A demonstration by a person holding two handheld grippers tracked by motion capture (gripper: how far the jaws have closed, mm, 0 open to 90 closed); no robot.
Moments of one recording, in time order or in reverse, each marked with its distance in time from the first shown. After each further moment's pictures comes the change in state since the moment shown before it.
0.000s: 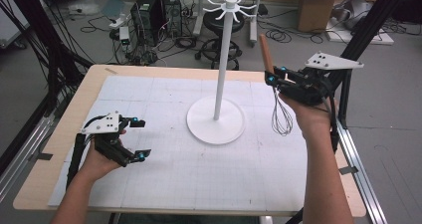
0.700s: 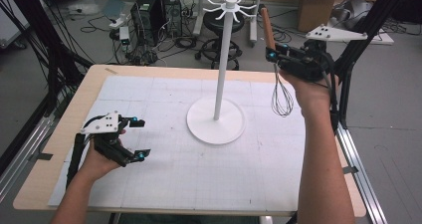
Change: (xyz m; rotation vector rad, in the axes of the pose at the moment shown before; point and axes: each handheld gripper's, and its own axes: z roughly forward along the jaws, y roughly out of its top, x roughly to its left) left arm 0.000 0.000 -0.001 -0.007 0.002 -0.004; right arm -0.015 0.042 0.015 -0.017 -0.051 0.005
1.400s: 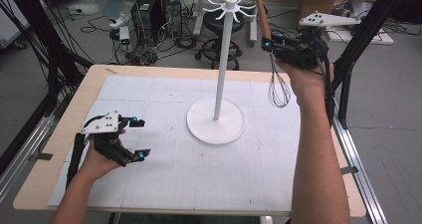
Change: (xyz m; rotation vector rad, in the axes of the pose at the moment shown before) left arm 0.001 0.000 0.000 0.003 0.001 0.000; right arm 0.000 0.020 0.016 0.020 -0.013 -0.011
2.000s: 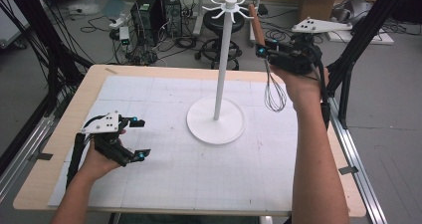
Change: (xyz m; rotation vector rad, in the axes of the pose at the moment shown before) left arm 0.001 -0.001 0.001 0.005 -0.002 0.001; right arm 0.010 -0.008 0.004 0.015 0.039 -0.026
